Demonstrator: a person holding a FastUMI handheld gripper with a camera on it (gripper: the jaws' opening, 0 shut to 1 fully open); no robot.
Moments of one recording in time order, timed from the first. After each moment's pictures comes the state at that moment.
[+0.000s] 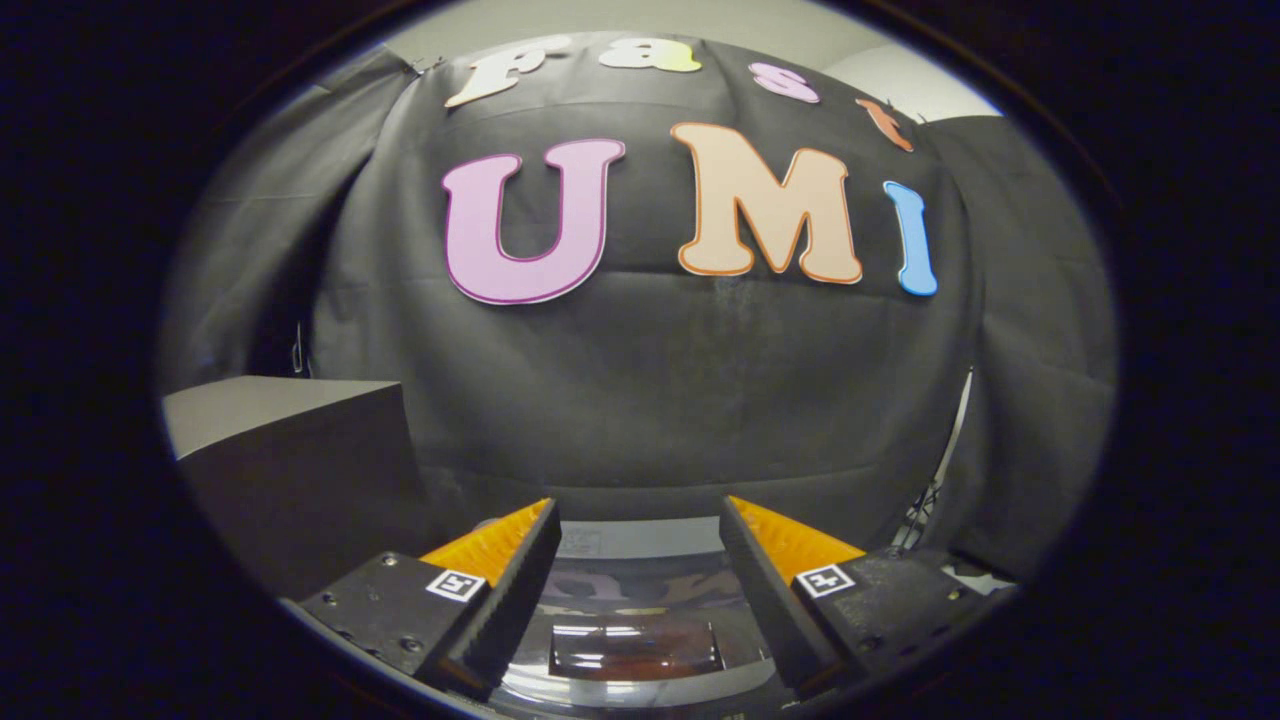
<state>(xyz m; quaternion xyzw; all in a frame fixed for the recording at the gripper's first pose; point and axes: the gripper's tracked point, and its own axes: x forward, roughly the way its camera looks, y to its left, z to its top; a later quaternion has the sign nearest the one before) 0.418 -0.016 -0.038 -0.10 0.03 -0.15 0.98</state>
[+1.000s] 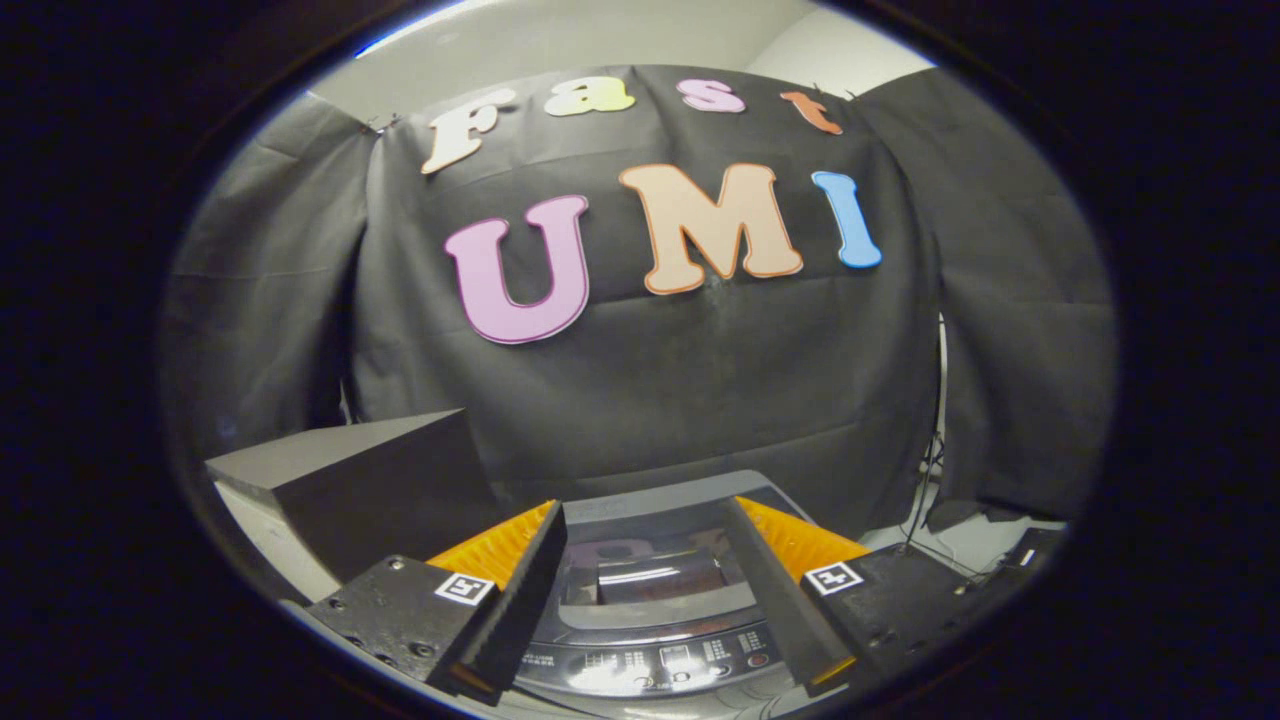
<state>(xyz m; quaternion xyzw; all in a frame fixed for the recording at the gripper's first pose) 0.279 0.023 -0.035 -0.01 0.00 -0.13 0.99</state>
